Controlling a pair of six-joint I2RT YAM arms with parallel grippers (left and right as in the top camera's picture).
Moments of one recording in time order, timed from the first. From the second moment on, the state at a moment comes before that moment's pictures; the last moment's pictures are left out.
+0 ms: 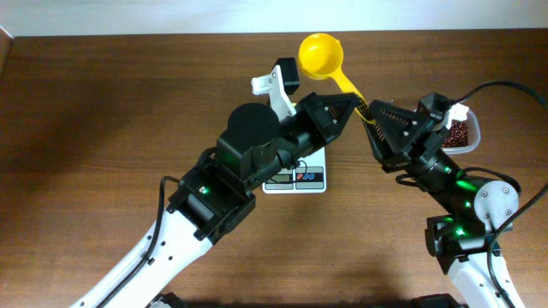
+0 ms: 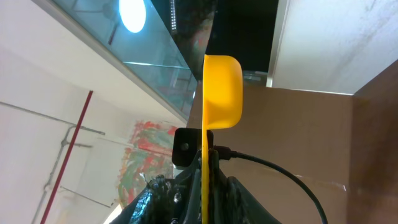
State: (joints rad) left arm -0.73 1.30 1.28 -0.06 0.18 -1.24; right arm 0.14 0.97 0.61 0.82 -0.68 1.85
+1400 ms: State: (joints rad) left arm -0.77 1.30 1.28 -0.09 0.13 -1.25; right arm 0.14 0.98 0.61 0.78 -0.72 1.80
